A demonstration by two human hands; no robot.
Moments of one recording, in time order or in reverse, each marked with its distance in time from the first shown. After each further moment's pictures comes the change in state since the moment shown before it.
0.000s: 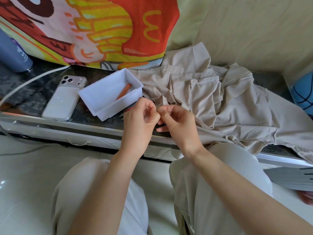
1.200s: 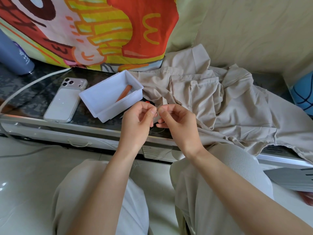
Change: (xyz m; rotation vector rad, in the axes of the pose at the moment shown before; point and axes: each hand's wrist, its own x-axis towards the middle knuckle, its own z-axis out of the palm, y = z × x) left_hand 0.005 -0.007 -0.003 -0.294 -0.075 -0.172; right_hand 0.001 0.002 -0.002 -0.020 0.035 -0.072
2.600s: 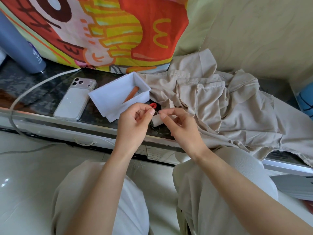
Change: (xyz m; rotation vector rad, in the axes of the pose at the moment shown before) left_hand -0.006 0.004 -0.021 0.078 0.089 -0.003; right_hand 0.001 0.007 -0.001 -0.345 -0.060 -0.040
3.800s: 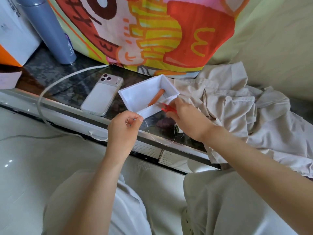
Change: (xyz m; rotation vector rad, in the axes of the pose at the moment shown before) left_hand 0.005 -0.033 -0.076 0.218 0.210 -0.157; right_hand 0.067 -0.022 0.039 -0.903 -0.382 -0.234
